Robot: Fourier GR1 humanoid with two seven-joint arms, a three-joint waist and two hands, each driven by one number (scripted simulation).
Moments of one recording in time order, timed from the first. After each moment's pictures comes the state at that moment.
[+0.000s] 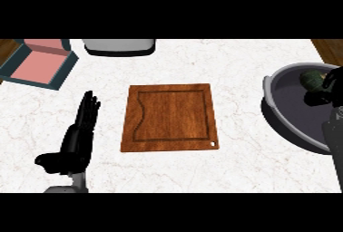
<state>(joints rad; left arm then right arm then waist) -0.01 0.05 -0.07 -1.57 0.01 0.17 -0.12 -0.46 -0.42 -0.16 -1.22 1.10 -0.14 0.64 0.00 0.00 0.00</state>
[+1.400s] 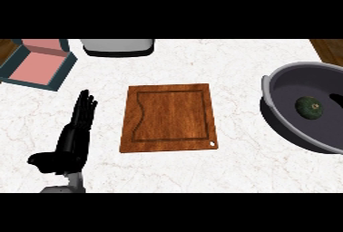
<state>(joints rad) -0.01 0.05 -0.05 -1.60 0.01 0.16 -0.10 -0.42 -0.39 -0.68 -1.00 0.42 -0.38 0.03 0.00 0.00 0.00</state>
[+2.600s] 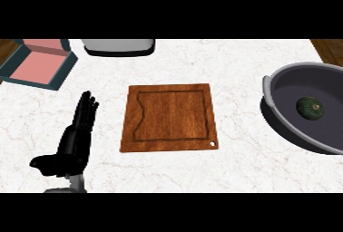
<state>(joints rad) 0.01 0.04 -0.06 -1.61 -0.01 0.15 -0.10 -0.16 -0.61 -0.91 -0.81 -0.02 -0.23 -0.40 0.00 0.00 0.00</state>
